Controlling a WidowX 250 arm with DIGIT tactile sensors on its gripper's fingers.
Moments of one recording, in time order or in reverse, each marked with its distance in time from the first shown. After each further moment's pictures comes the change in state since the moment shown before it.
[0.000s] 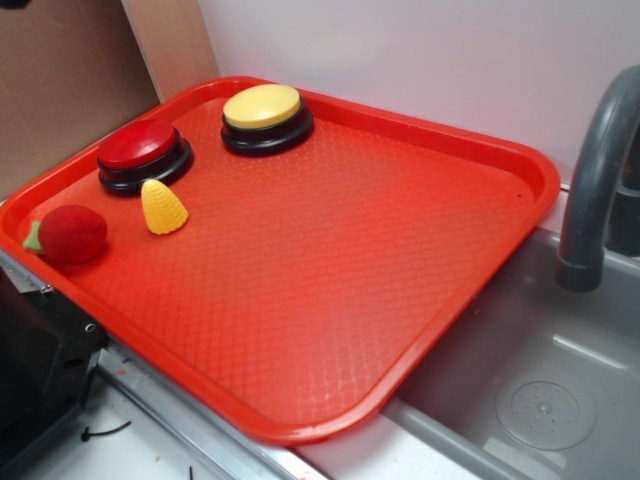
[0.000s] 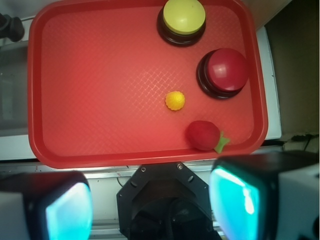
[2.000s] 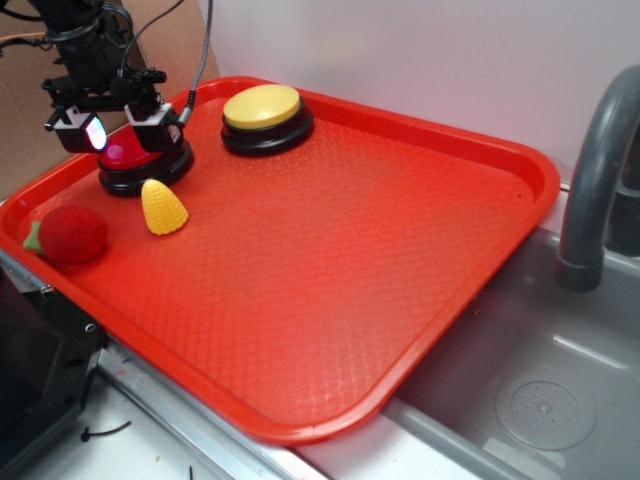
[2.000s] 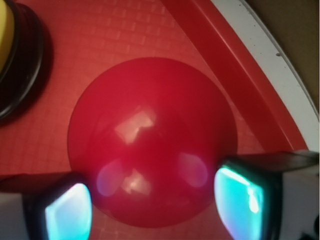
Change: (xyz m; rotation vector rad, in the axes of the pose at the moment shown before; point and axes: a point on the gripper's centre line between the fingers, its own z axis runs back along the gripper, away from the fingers) arm 0.080 0.140 -0.190 0.061 -0.014 0.542
